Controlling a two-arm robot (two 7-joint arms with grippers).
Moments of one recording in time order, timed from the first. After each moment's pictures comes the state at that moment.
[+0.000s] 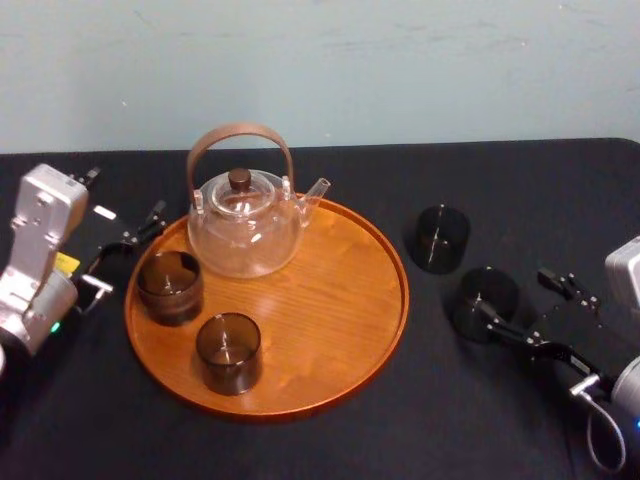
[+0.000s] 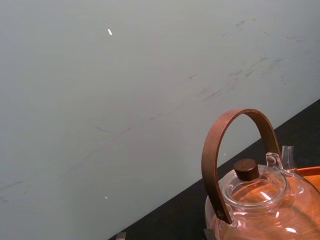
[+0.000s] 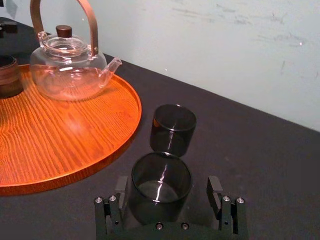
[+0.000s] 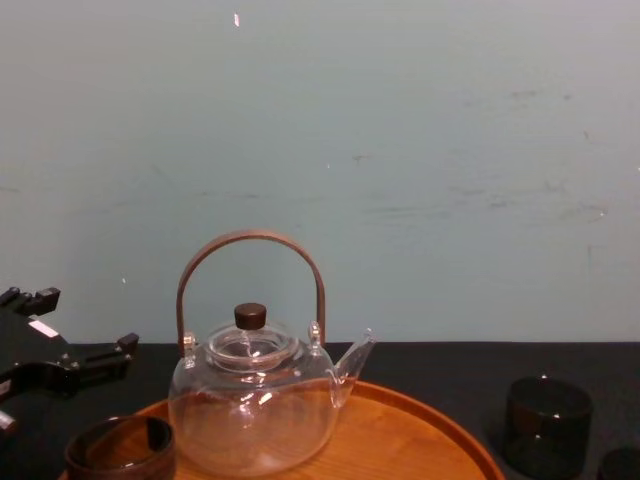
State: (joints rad) left arm -0.20 0.60 0.45 -1.41 -0.25 -0.12 0.03; right arm -0.22 0.64 -0.22 -1.79 0.35 0.09 0.15
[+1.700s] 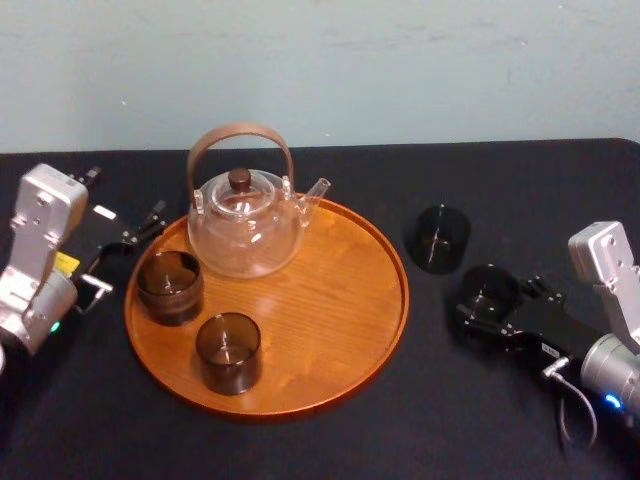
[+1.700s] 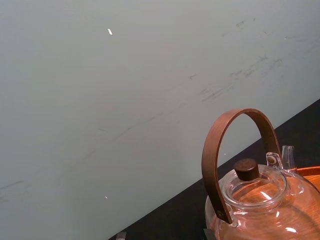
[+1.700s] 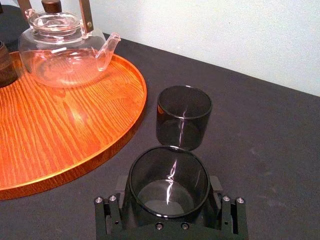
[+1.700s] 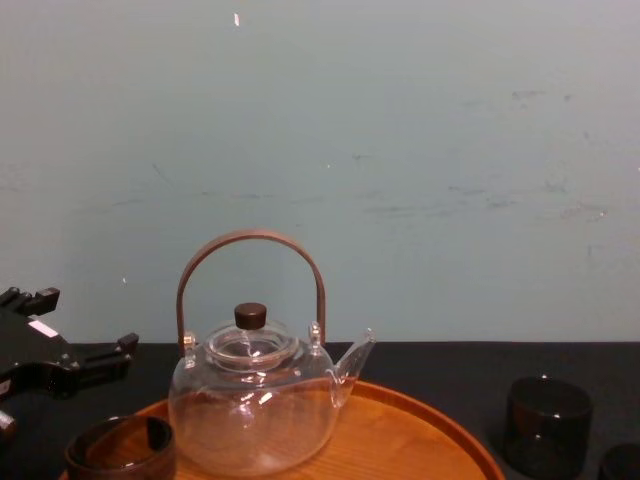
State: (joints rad) left arm -0.20 0.60 0.45 -1.41 -0.25 -0.12 0.03; right arm -0.05 0.51 -0.22 -1.57 0.30 0.16 0.34
